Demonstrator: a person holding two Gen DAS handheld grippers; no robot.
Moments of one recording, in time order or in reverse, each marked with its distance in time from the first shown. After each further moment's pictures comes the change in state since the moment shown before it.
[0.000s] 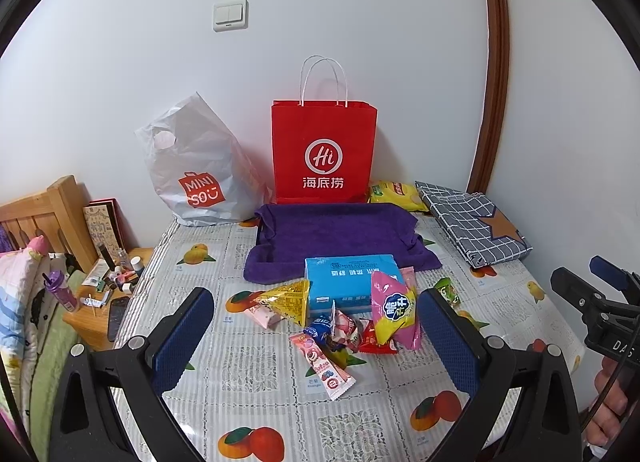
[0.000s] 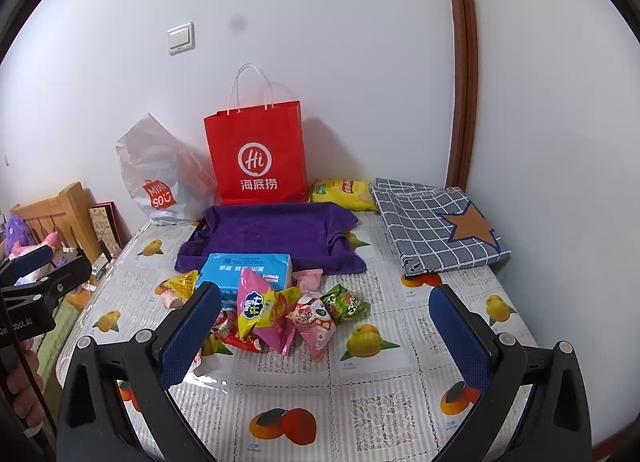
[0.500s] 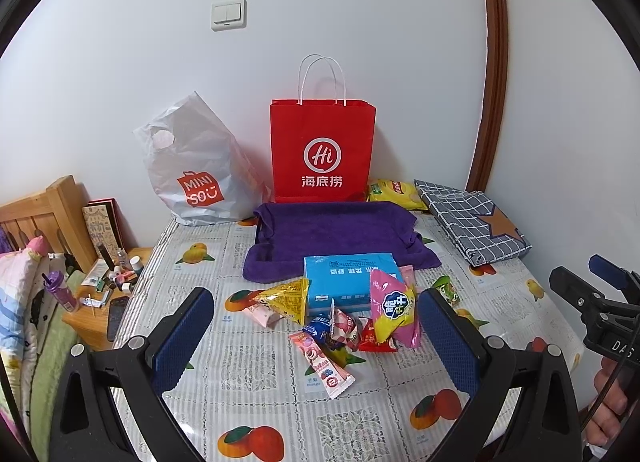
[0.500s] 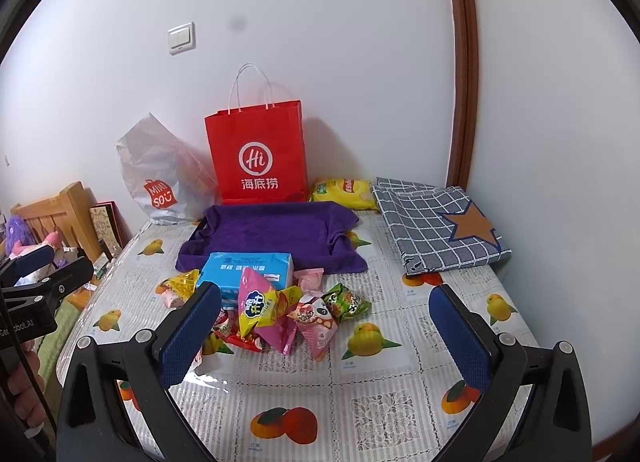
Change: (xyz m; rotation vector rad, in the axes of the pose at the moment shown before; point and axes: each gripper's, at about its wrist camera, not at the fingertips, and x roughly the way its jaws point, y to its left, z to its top) left arm 0.001 -0.004 -0.002 0.006 0.001 0.001; right arm 0.001 0.000 -0.002 0.002 -0.001 0.003
